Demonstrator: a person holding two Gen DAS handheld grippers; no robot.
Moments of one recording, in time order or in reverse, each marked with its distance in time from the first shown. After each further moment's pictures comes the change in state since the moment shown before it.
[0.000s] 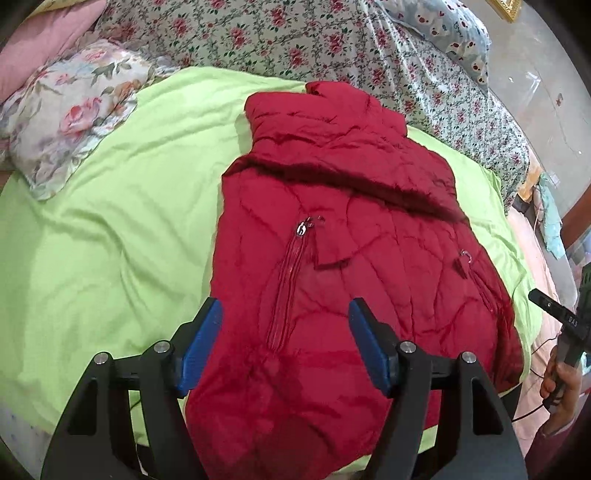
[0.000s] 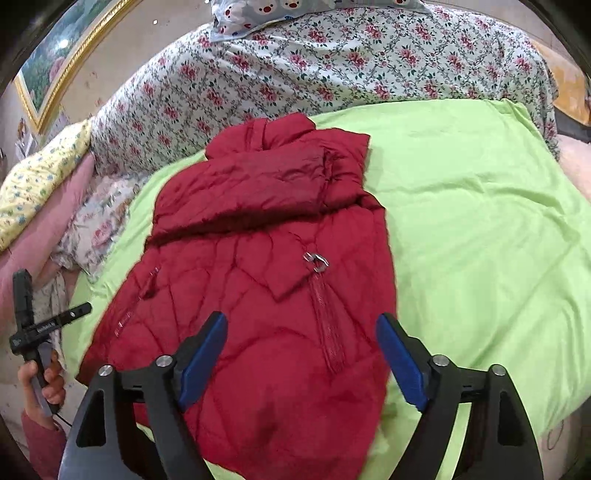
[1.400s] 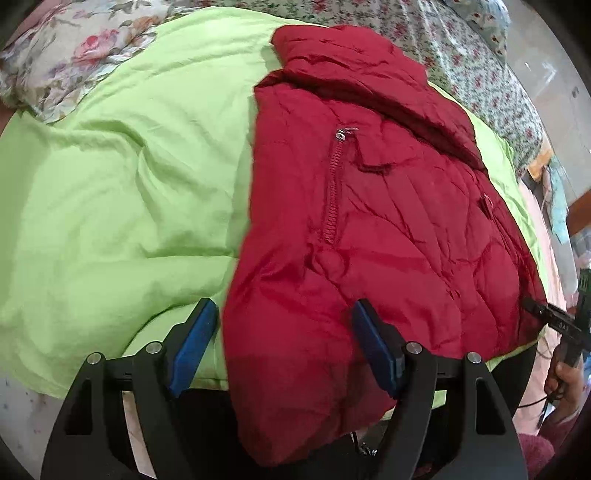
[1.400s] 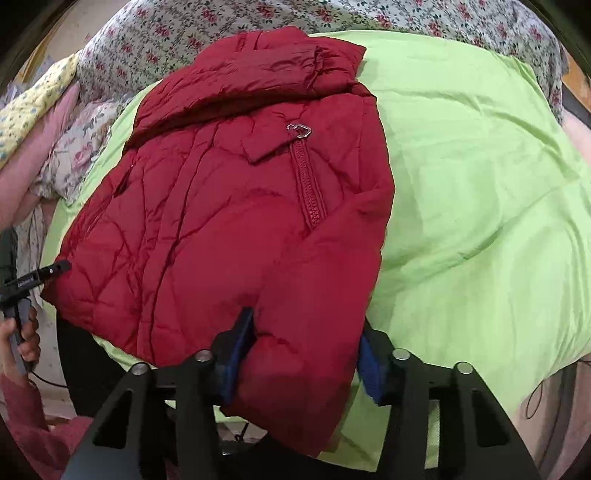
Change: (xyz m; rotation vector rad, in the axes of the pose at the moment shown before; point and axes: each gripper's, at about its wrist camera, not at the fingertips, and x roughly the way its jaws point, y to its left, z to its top) left arm 0.017 0.031 -0.062 -0.015 0.165 0.005; right arm 0.017 -0.001 -0.073 -0.052 0.246 -0.054
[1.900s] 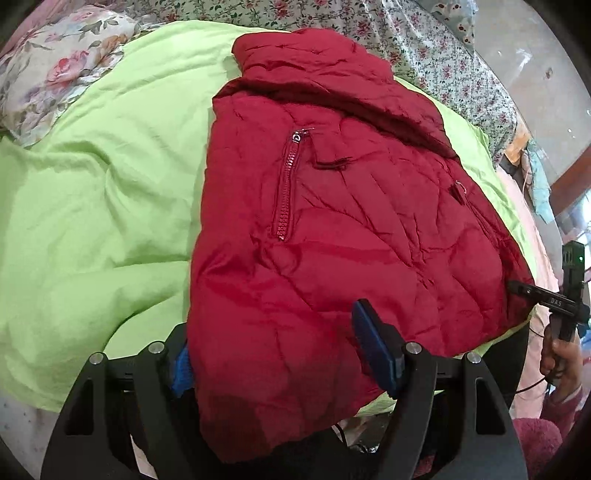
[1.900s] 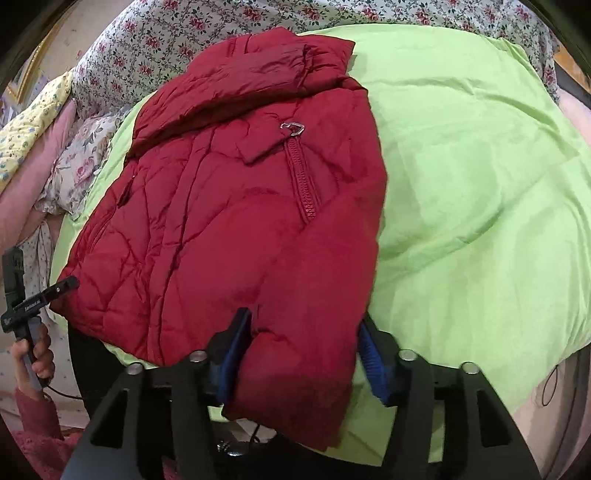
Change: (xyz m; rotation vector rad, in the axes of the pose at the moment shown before) left arm -0.002 -0.019 -0.005 0.070 -0.029 -0.065; right arm 0.005 -0.005 -0.001 0.078 0.007 0.059
